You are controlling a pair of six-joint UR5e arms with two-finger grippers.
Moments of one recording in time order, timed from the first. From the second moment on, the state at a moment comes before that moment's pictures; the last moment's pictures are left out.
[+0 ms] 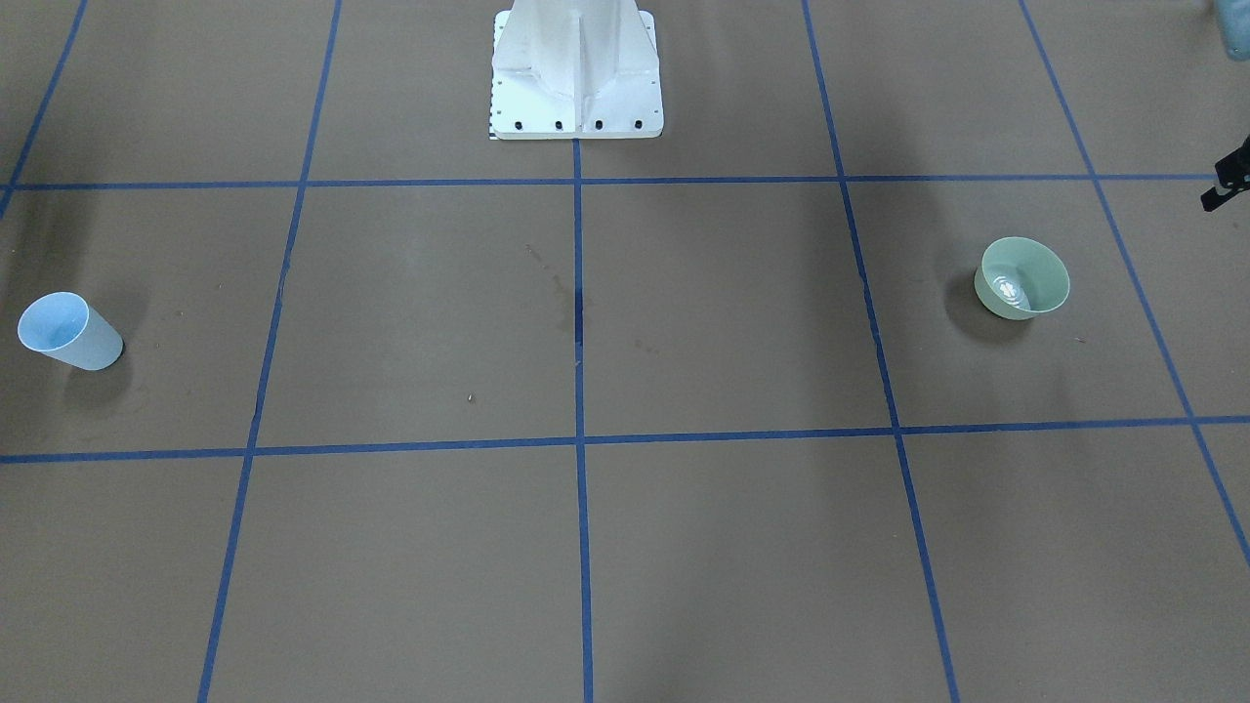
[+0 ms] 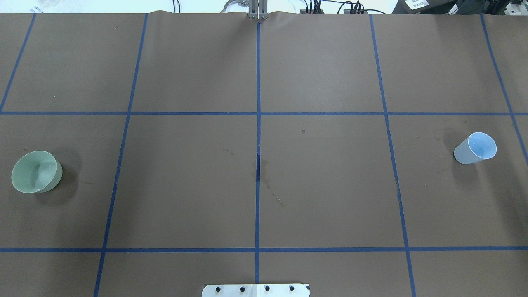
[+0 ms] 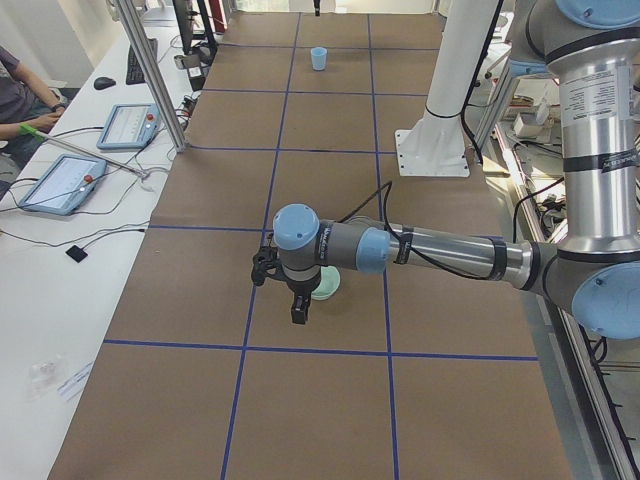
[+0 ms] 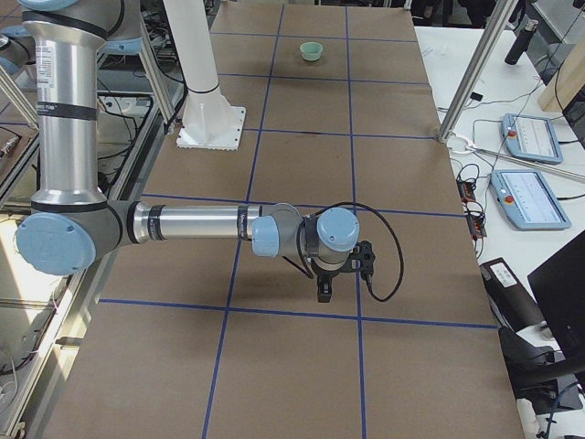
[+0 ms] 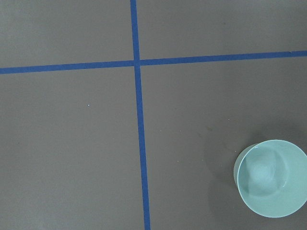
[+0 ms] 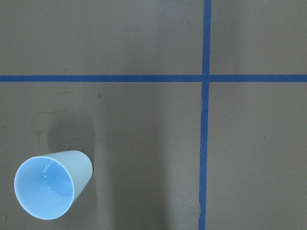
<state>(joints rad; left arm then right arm) -1.40 -1.42 -1.85 -1.59 -2.39 -0.06 1.51 -1.64 1.66 -1.53 2.47 0.04</state>
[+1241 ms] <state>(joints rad) -1.09 -1.54 -1.56 -1.92 -2.39 -0.38 1.46 -1.68 1.65 -1.36 2.47 0.04</state>
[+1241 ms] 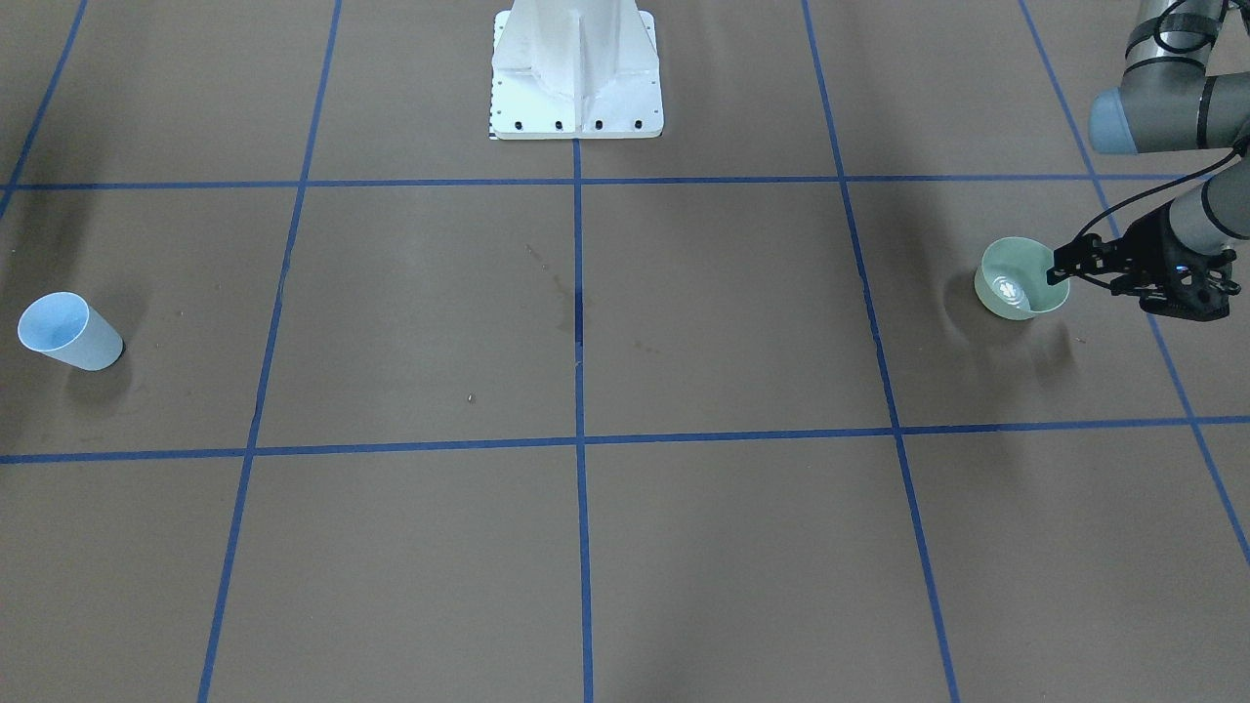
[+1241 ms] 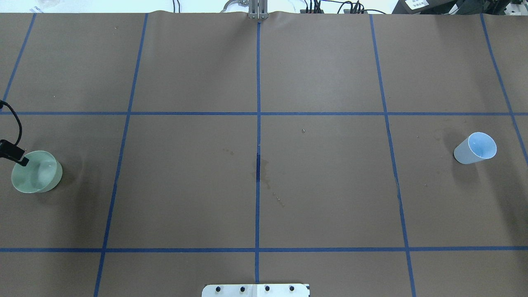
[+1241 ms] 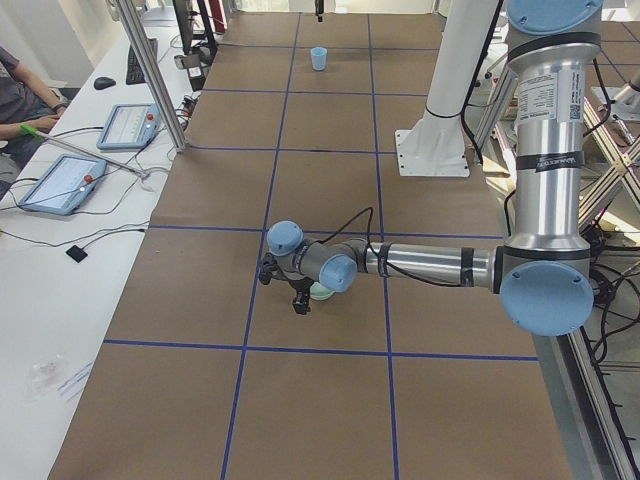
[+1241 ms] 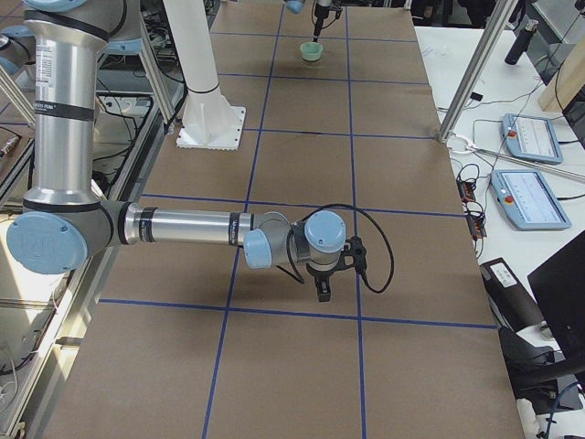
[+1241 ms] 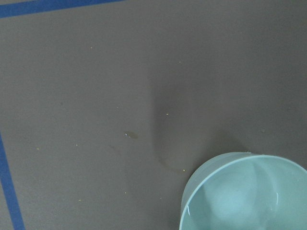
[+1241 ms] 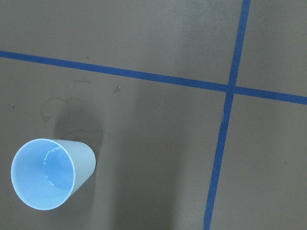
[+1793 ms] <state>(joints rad) -1.04 -1.56 -1.53 -1.92 -2.39 -0.38 1.46 -1.68 1.65 -1.36 2.48 0.04</state>
